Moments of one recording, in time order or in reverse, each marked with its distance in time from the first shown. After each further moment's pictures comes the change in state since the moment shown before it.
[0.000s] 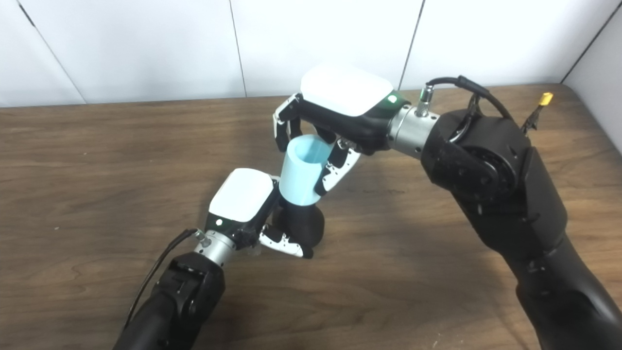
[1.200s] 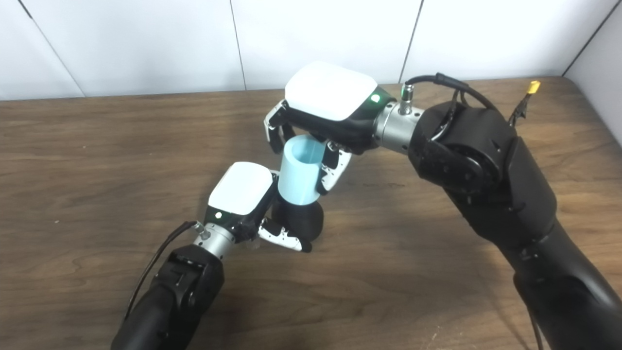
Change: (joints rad) left arm 0.000 -0.001 0.007 -0.004 0.004 0.000 -0.023; right arm -0.024 0.003 0.065 0.029 -0.084 -0.086 0.032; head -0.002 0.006
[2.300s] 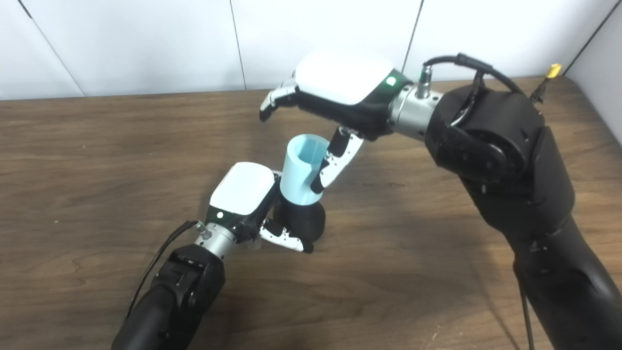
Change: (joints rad) left arm 0.000 -0.003 -0.001 -0.010 0.001 0.000 -0.021; right arm -0.047 -0.001 -0.101 -0.056 0.021 0.042 0.070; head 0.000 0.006
